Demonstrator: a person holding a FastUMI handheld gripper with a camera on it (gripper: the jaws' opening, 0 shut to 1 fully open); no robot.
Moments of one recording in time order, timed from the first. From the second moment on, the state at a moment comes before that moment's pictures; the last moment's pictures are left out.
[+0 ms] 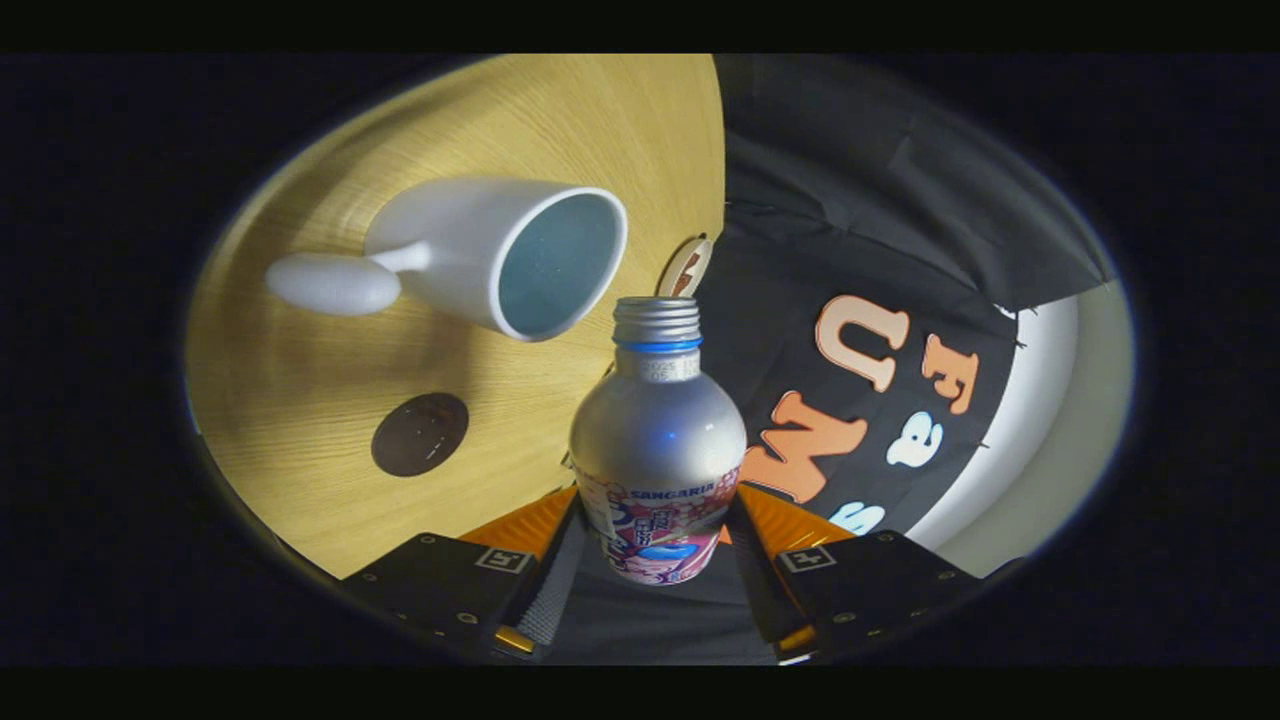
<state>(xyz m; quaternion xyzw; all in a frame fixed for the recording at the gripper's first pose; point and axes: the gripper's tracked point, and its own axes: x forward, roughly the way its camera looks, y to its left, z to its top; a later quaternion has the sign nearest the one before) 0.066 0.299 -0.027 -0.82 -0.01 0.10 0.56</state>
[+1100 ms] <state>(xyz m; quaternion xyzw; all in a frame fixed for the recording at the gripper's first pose) 0.072 0.239 -0.053 -0.33 0.14 0.13 0.92</state>
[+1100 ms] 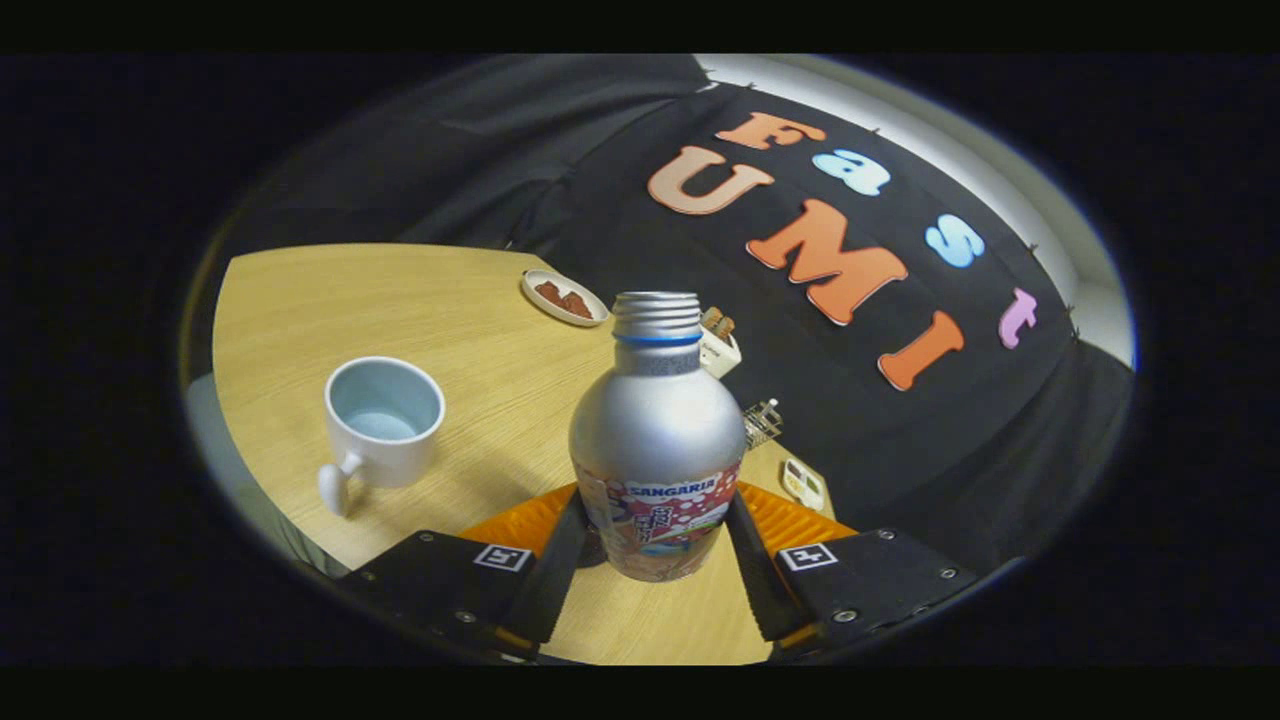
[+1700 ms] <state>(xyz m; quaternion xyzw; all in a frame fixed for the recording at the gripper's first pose) 0.104 0.230 -0.092 -0.07 0.16 0.16 0.97</state>
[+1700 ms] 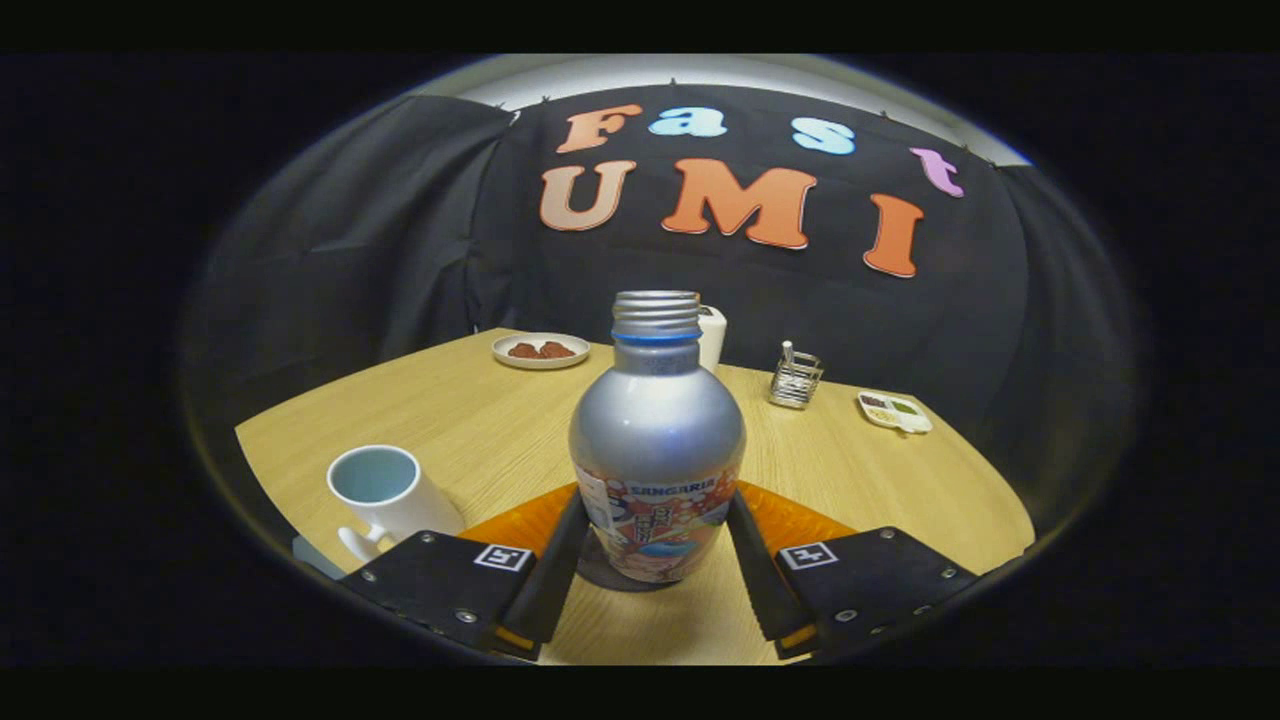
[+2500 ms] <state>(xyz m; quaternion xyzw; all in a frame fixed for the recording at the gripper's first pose) 0.122 0.236 -0.132 0.00 0.18 0.18 0.97</state>
